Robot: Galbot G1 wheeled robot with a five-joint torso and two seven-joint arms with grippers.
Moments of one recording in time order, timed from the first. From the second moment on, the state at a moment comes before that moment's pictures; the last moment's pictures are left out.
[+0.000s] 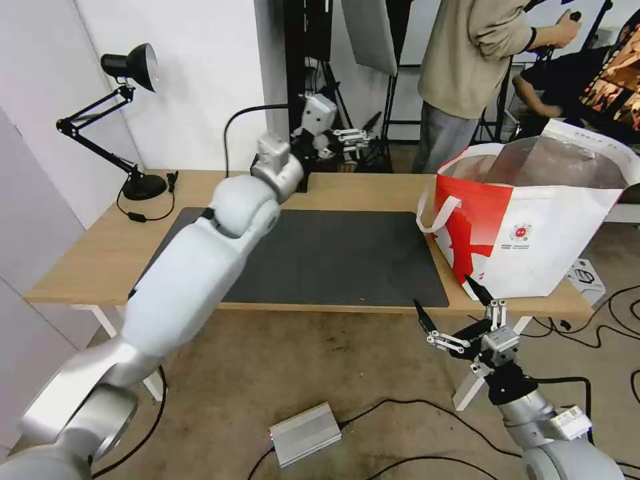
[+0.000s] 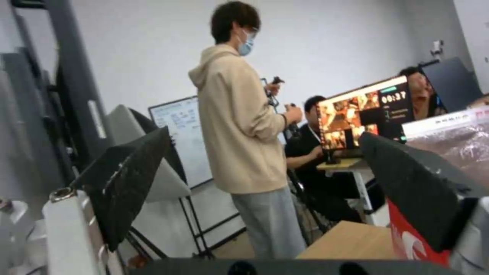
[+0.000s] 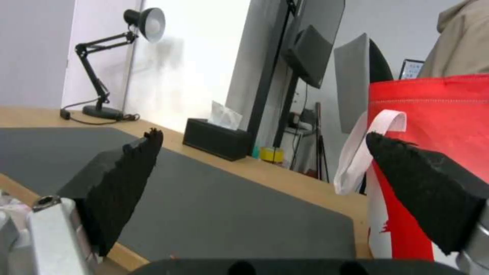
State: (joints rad) left arm 0.31 -1.15 0.04 -1.69 -0.45 0.10 0.11; right arm -1.65 1.27 0.71 2.15 0.24 0.33 -0.37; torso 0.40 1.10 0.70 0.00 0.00
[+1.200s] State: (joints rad) left arm 1.30 -1.10 -0.66 -2.25 -0.38 0.01 0.15; right arm -1.65 1.27 0.71 2.15 0.24 0.33 -0.37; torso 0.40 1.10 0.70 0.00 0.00
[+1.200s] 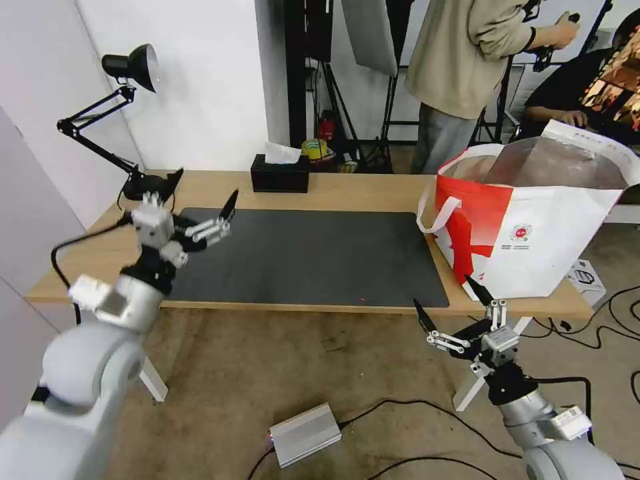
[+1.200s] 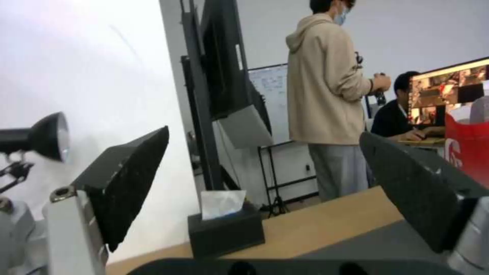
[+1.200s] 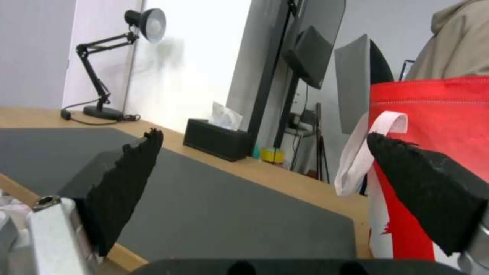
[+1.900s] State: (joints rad) left arm 1.55 -1.37 -0.70 -2.34 -0.18 -0.10 0.20; right arm -1.65 1.27 0.71 2.15 0.24 0.33 -0.37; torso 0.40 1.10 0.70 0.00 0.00
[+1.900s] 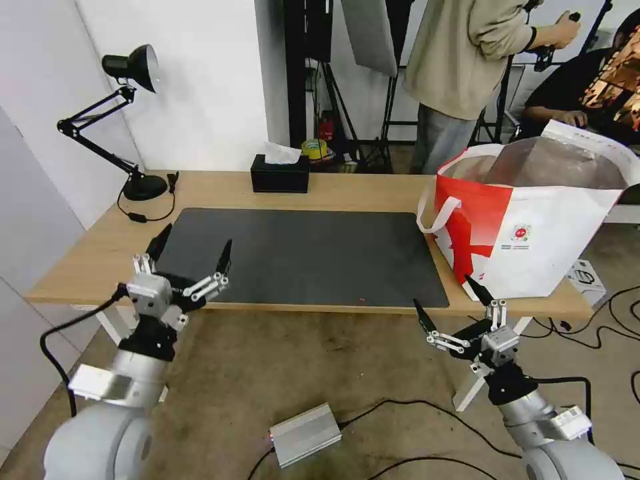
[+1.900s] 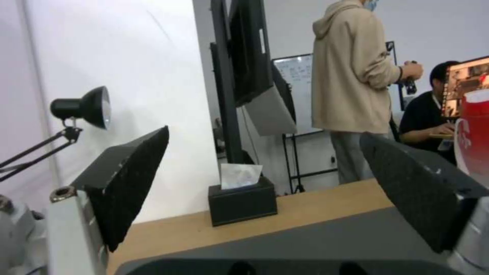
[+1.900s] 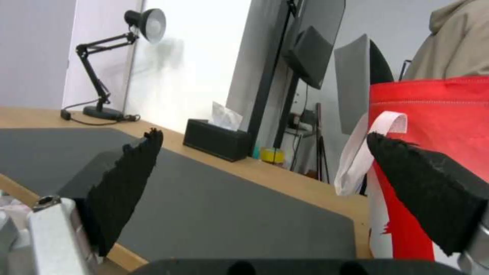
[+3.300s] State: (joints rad) left arm 1.62 -1.47 -0.68 -2.19 -0.08 -0.21 0.20; right arm -1.65 1.27 0.71 2.15 0.24 0.33 -0.37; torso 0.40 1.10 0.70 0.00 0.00
